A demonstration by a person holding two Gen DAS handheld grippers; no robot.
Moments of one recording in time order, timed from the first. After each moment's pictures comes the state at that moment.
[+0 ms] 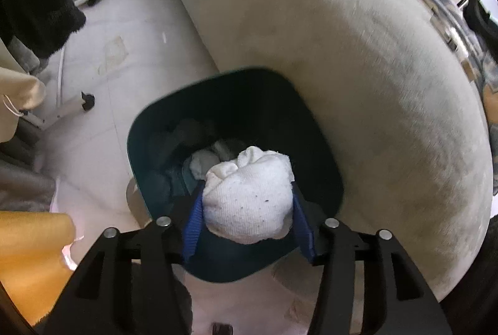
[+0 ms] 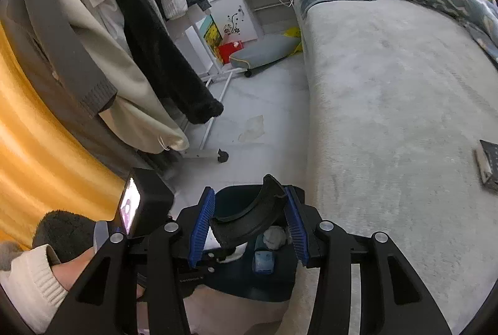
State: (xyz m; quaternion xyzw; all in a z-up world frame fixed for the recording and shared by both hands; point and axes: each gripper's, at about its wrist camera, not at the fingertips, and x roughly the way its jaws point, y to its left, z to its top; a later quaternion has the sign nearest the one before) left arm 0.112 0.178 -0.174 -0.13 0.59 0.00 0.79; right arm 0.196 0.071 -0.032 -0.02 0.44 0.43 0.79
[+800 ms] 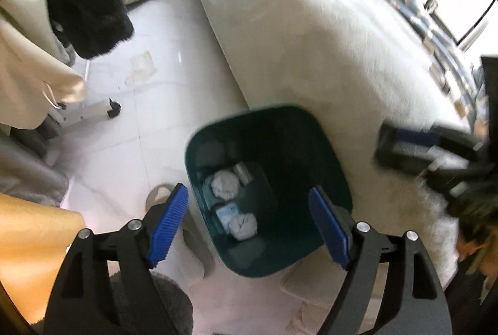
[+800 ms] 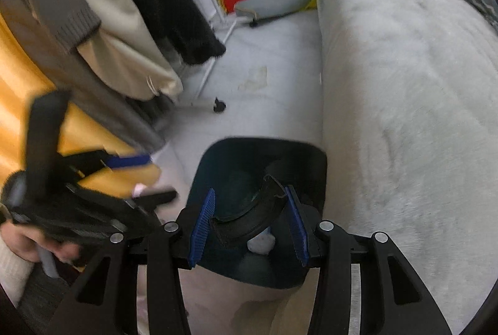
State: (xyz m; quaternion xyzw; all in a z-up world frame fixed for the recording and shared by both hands) left arm 0.072 0.236 -0.126 -0.17 0.52 0.04 0.84; right arm 0.184 0.124 -0.103 -0.12 0.51 0.43 0.74
